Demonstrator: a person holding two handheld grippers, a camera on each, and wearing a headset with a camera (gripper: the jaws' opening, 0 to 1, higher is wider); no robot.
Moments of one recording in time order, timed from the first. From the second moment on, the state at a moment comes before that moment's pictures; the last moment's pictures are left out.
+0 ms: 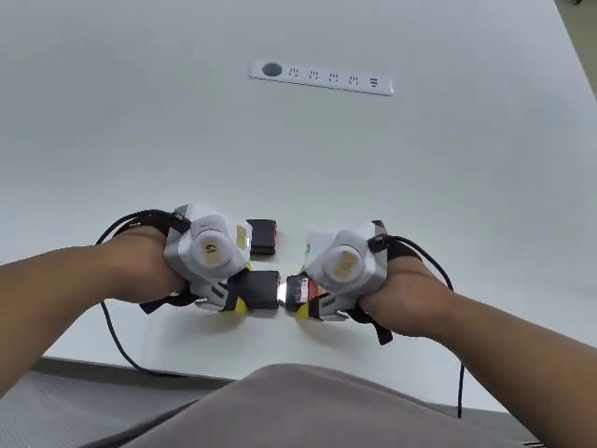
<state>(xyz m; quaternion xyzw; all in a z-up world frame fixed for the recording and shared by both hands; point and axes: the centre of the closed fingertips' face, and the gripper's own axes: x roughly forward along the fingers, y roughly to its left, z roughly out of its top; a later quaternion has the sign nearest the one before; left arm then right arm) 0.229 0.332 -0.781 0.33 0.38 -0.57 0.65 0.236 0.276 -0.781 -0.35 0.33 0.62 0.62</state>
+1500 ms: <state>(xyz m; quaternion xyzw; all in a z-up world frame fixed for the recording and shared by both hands) 0.251 0.316 -0.714 0.29 0.35 -0.55 0.70 0.251 0.258 -0.731 -0.28 0.32 0.61 0.67</state>
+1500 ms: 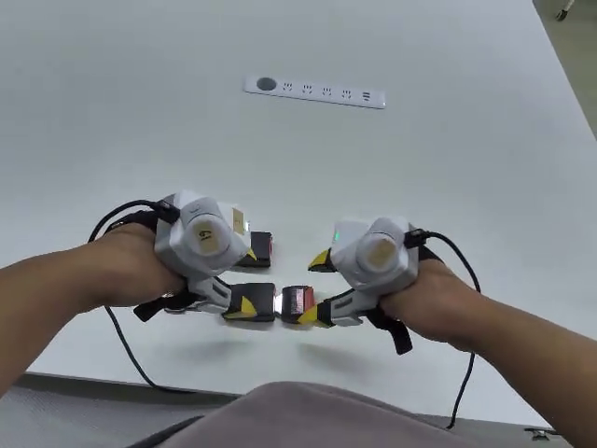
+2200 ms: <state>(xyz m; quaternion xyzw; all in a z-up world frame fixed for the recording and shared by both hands) 0.309 0.346 -0.744 0.34 0.38 -0.53 0.68 0.335 0.174 -0.758 -0.34 0.34 0.55 0.69</state>
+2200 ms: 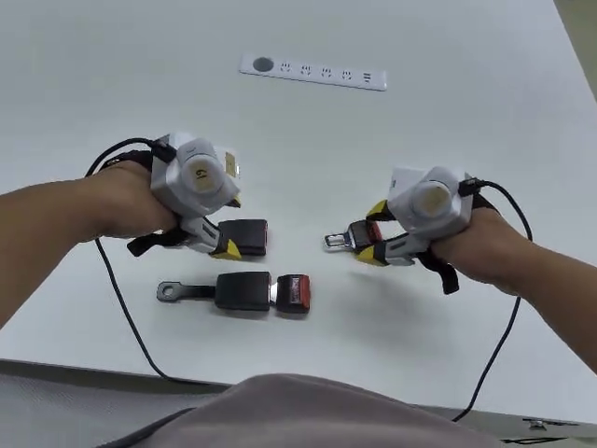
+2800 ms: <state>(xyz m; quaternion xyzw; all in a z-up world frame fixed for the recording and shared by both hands) 0.315 0.355 -0.775 0.37 0.40 -0.53 0.65 0.339 0.178 -0.781 -0.38 0.34 0.57 0.65</state>
